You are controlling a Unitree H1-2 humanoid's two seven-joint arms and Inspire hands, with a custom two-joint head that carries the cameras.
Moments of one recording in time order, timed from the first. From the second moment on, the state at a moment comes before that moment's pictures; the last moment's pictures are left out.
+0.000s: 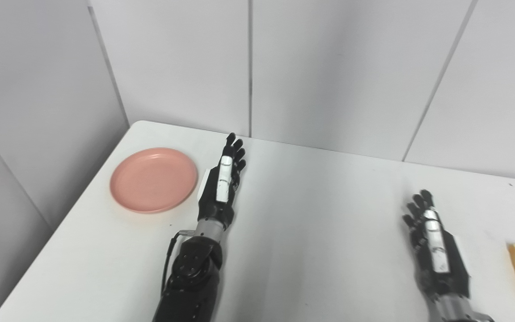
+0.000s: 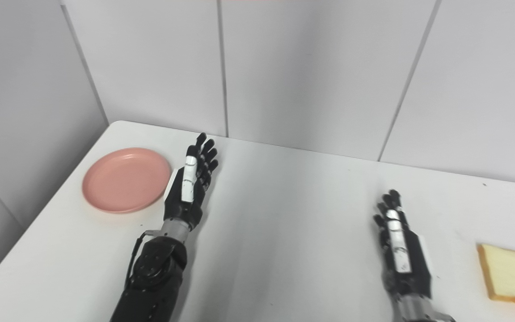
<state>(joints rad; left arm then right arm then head) -0.40 -0.04 0.11 0.23 -0.13 -0.11 0.03 -0.26 -0.11 -0.11 0.20 0.26 -0.11 0.19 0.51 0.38</state>
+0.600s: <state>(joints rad) -0.45 0.05 0.24 0.25 -0.14 -0.18 0.12 -0.25 -0.11 -0.12 0.19 0.25 -0.11 0.18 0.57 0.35</state>
